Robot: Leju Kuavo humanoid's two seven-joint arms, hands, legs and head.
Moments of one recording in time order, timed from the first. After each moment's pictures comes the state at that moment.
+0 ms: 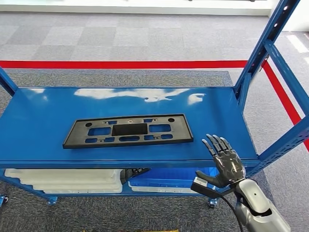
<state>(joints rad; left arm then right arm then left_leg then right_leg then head) -0.06 -0.19 0.76 -0.21 -1.48 0.45 -0.17 -0.09 -0.33 0.32 -1.29 1.05 -0.38 -0.22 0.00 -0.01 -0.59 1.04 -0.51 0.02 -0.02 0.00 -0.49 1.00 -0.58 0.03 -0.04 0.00</state>
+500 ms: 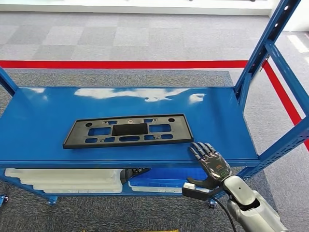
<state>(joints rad) -0.06 -0.19 0.74 -0.21 -1.49 0.43 -0.16 -0.20 -0.33 0.47 -1.14 1.18 -0.26 -0.17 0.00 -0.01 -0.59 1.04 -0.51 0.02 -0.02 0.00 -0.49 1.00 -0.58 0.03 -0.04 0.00</state>
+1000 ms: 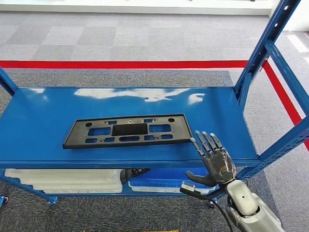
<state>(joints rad) -0.06 -0.19 0.74 -0.21 -1.48 0.43 -0.16 -0.13 -0.33 0.44 -1.32 1.28 -0.57 -0.06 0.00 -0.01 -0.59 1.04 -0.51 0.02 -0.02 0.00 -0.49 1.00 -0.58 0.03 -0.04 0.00</state>
